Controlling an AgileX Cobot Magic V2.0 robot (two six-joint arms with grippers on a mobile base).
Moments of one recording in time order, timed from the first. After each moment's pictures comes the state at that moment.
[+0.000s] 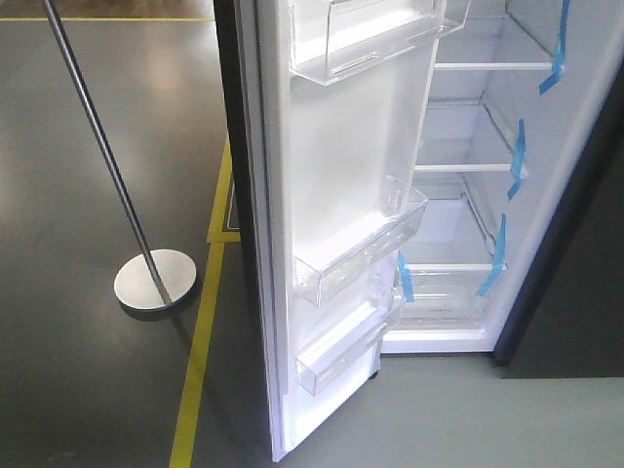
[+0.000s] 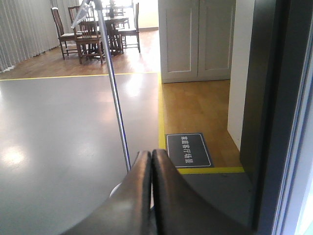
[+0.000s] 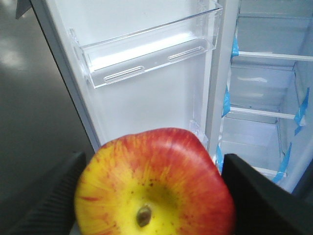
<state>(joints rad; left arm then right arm) 0.08 0.06 0.02 -0.01 0.09 -0.01 -0.17 1.02 -1.56 0.52 1.14 -0.33</state>
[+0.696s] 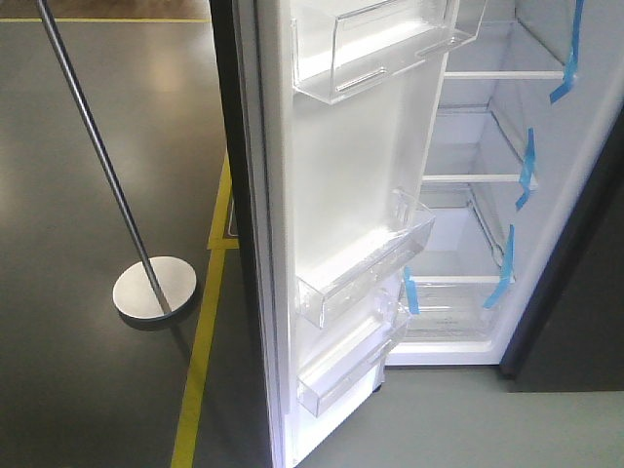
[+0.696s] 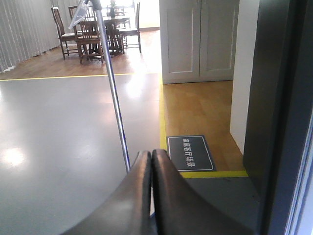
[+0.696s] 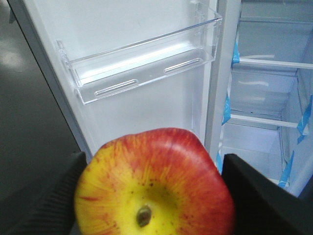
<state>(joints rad) 0.08 0.06 0.02 -0.01 0.09 -0.01 -0.17 1.02 -1.56 0.52 1.14 -0.33</state>
